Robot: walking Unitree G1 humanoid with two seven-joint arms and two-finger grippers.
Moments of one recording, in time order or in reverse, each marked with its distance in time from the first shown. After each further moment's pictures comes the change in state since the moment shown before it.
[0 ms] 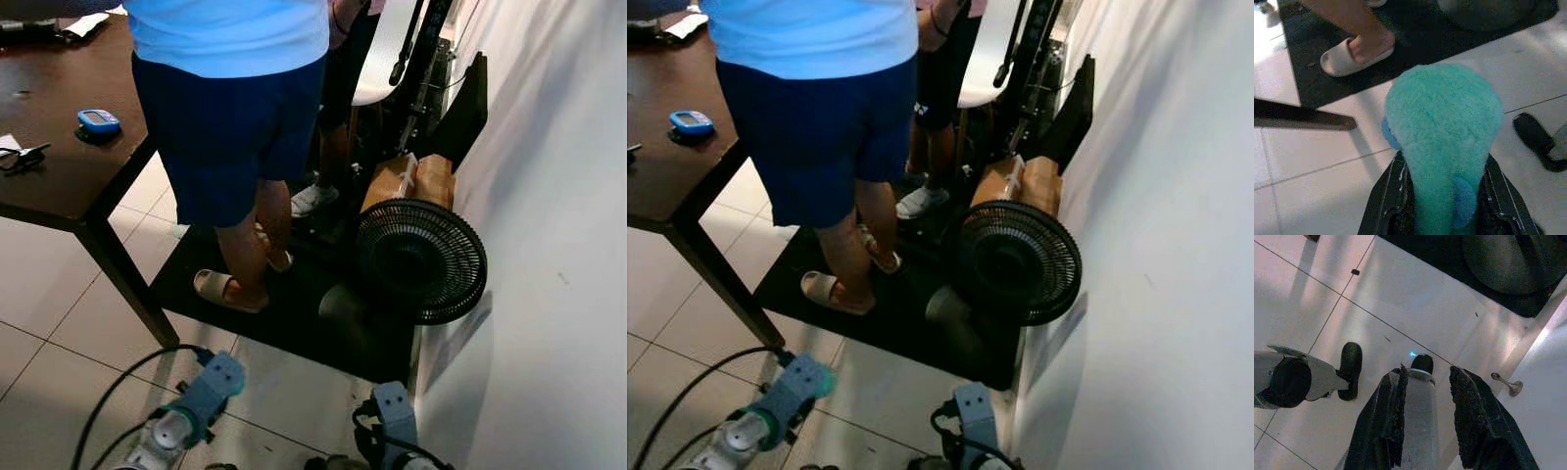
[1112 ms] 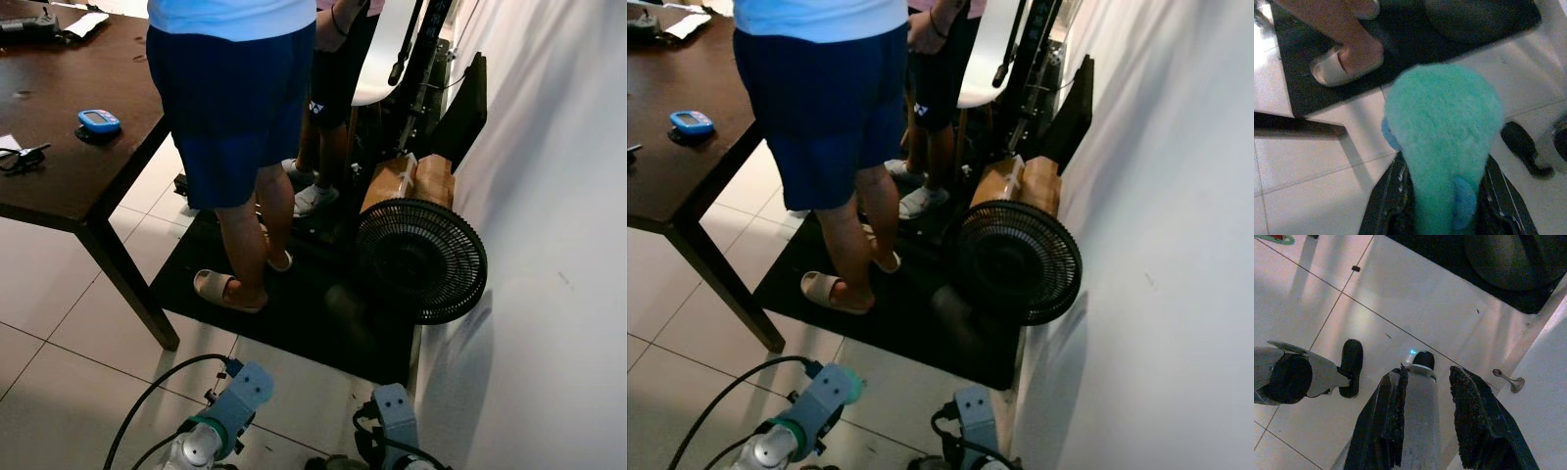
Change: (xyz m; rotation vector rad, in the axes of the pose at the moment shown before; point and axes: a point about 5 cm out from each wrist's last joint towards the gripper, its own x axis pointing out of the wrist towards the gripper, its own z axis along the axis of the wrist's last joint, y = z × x) left arm -0.002 -0.030 0.006 -0.004 -0.006 -0.009; right arm -0.002 0.000 -0.005 0.002 0.011 0.001
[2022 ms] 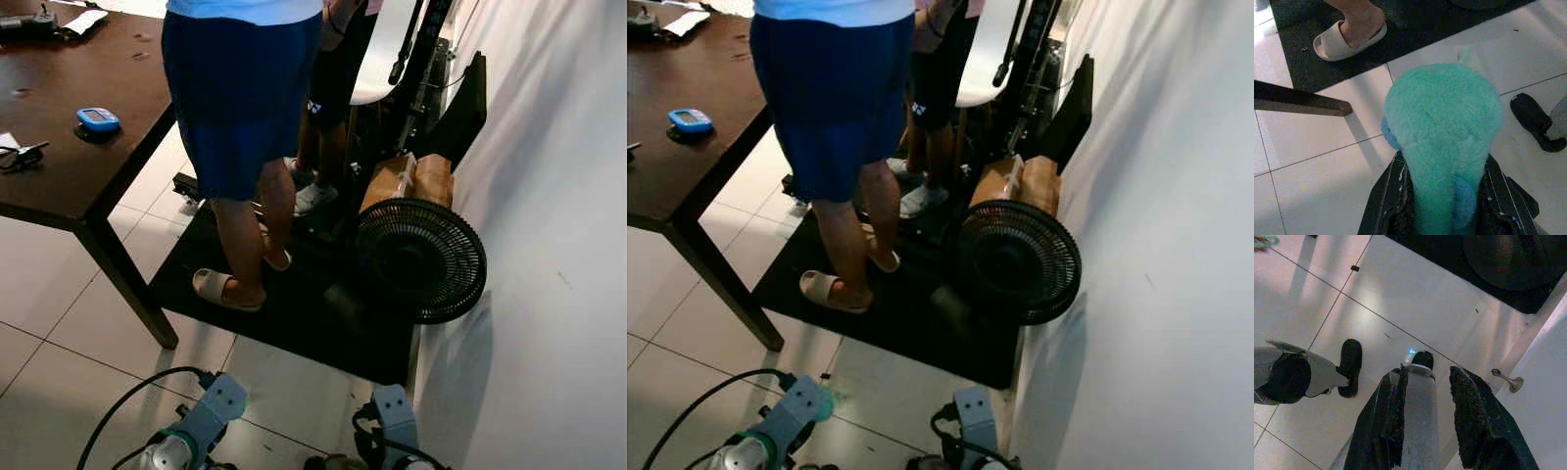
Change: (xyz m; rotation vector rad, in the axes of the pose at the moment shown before) left arm -0.010 0.024 -0.031 0.016 0.063 0.010; right arm 0.000 0.000 0.001 -0.002 -0.002 0.001
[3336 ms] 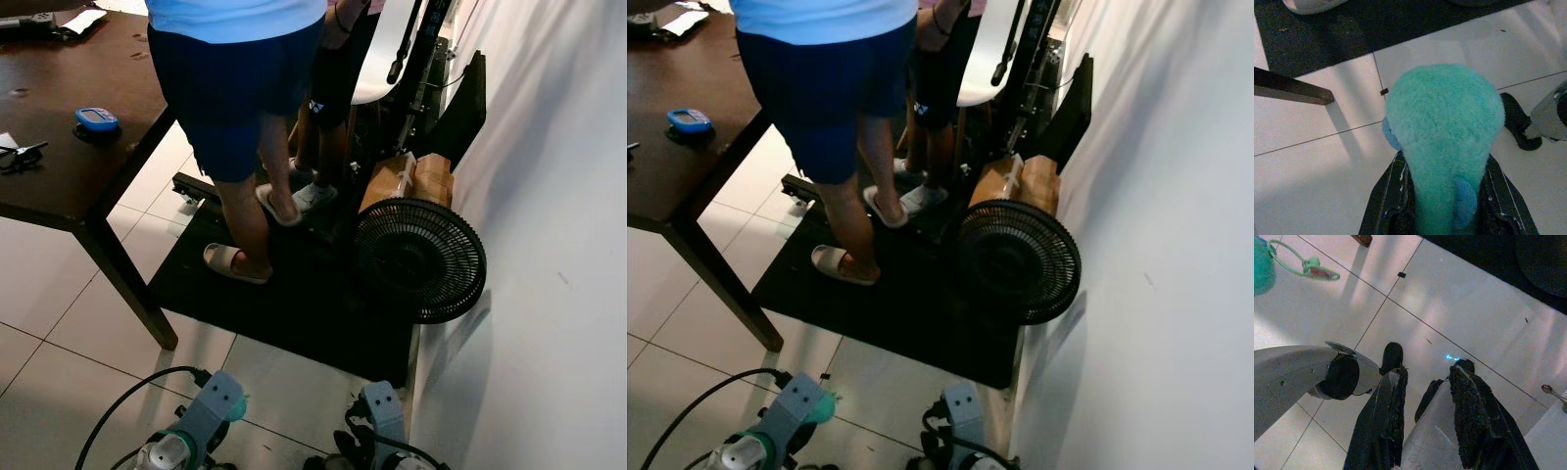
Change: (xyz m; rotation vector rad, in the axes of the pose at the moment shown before) left arm 0.001 0.000 -0.005 -0.096 0.026 -0.054; right arm 0.002 0.016 0.006 0.047 -0.018 0.189
